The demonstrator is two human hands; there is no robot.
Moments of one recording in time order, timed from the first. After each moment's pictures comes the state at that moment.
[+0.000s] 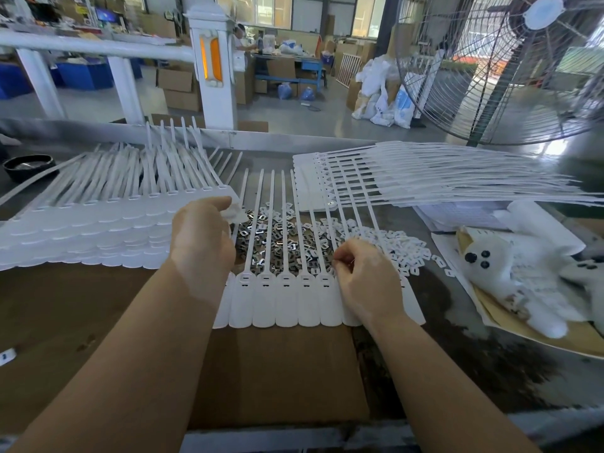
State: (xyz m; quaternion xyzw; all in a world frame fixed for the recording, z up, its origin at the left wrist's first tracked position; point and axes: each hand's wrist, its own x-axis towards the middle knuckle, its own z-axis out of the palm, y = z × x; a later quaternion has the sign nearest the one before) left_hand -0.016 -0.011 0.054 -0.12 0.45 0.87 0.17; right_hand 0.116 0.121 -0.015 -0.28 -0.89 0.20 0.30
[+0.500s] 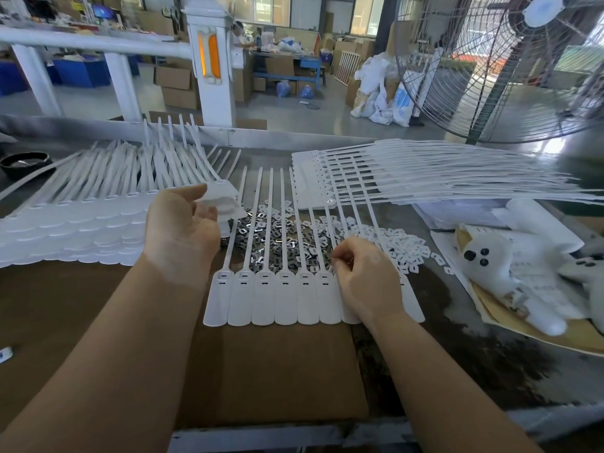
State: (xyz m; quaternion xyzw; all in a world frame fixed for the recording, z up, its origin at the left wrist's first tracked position) left_hand -0.031 -0.026 0.063 -0.12 0.34 0.91 0.19; right_hand 0.117 0.121 -0.015 -0.27 -0.89 0.20 0.29
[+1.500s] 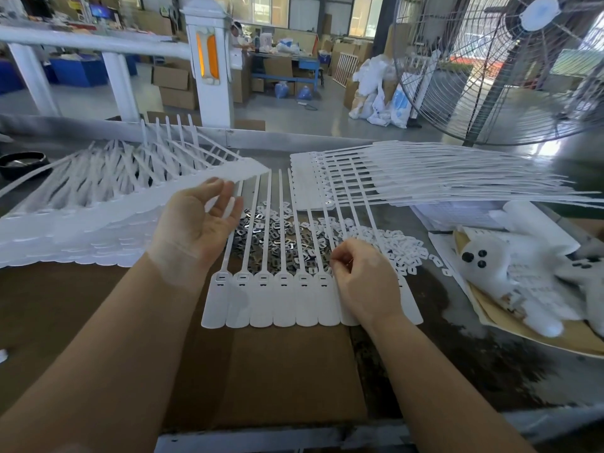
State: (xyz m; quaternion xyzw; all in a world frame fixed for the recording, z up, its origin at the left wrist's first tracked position) left_hand -0.029 -0.023 0.057 -0.03 0.32 0.90 0.28; right_hand 0.116 0.120 -0.013 -0.28 -0.89 0.21 0.30
